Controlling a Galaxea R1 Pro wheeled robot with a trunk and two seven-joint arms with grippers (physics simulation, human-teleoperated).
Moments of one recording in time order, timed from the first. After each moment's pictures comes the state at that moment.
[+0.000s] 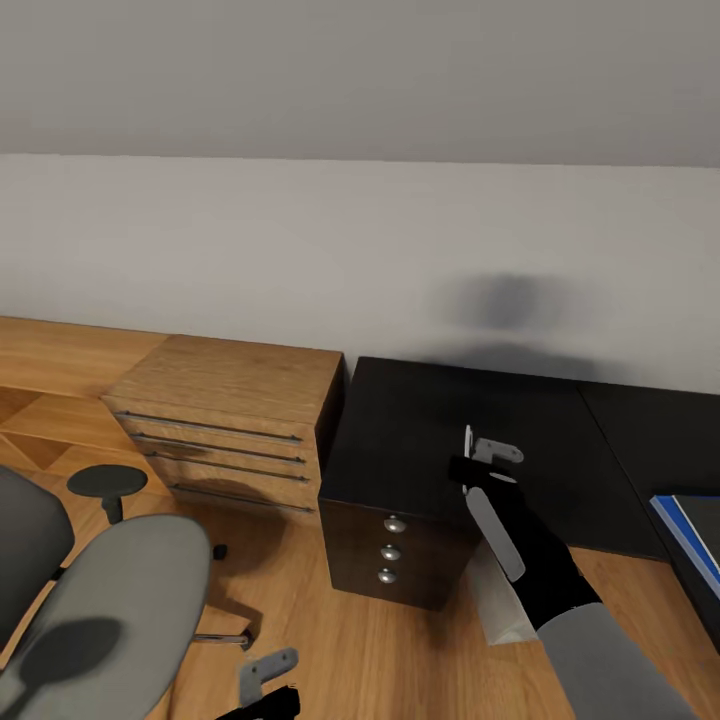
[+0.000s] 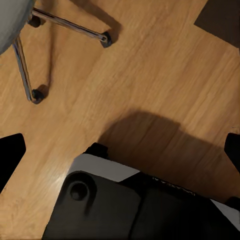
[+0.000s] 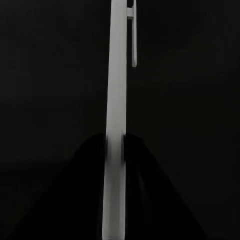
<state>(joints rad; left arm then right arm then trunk) -0.06 0.02 -0.60 -1.32 0.80 0.34 1.02 -0.65 -0.02 0.23 -1.14 -0.50 0.51 -0.53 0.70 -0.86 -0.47</state>
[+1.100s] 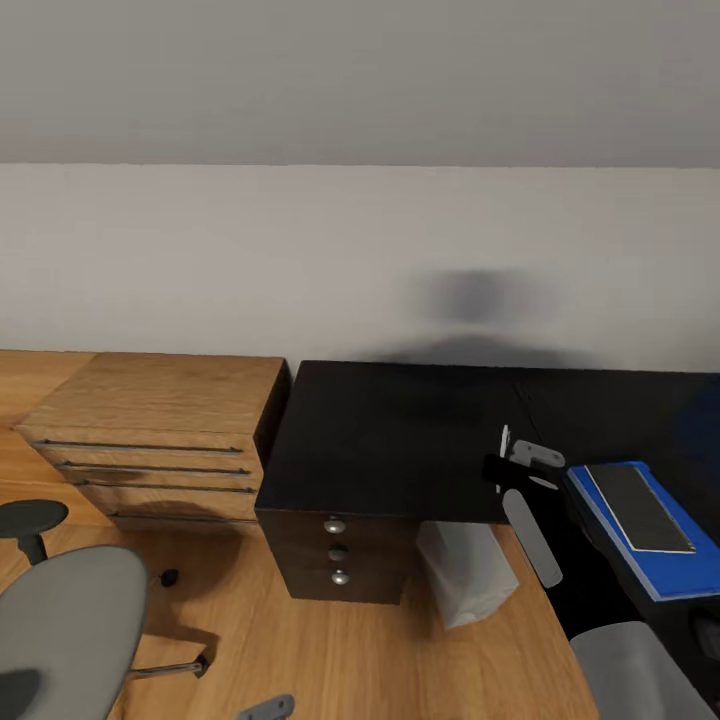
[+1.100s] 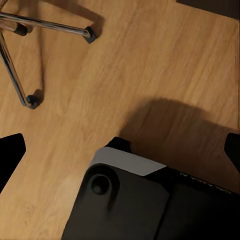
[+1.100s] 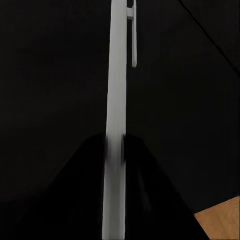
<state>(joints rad) -0.06 0.03 -0.71 -1.12 0.79 0.16 1.02 -0.61 -0.09 0.11 -1.22 -0.50 0.51 -0.53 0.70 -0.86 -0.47</state>
